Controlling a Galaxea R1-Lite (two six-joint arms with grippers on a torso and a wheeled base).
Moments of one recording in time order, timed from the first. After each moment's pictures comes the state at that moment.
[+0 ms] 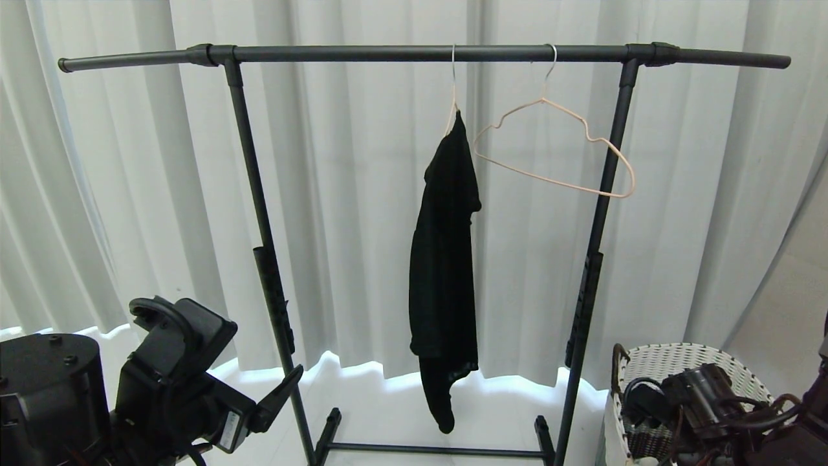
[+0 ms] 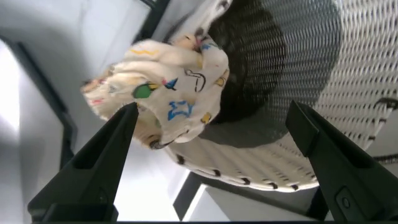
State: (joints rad) left arm -0.48 1.30 -0.23 -0.71 0.24 0.33; right arm 0.32 1.98 -0.28 -0.57 -0.23 -0.28
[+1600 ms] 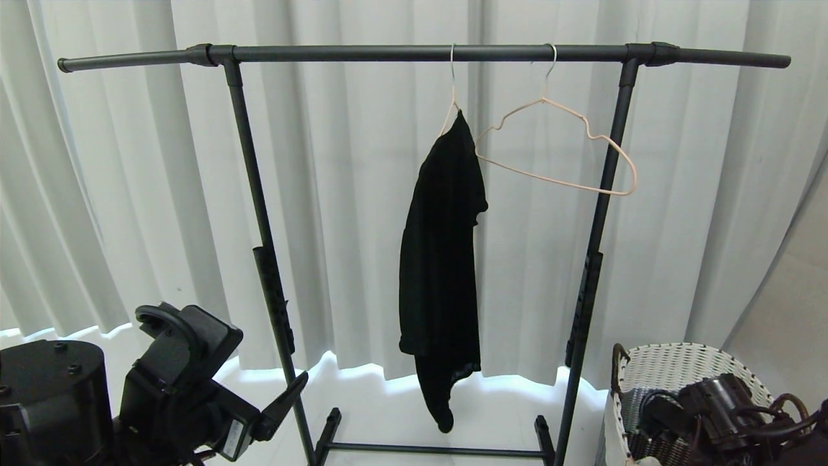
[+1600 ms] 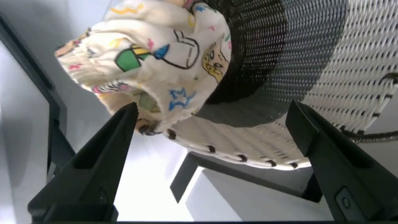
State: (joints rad) left arm -0.51 1.30 -0.22 -0.71 0.24 0.33; right arm 0.27 1.96 -0.22 -0.57 -0.23 -0.32
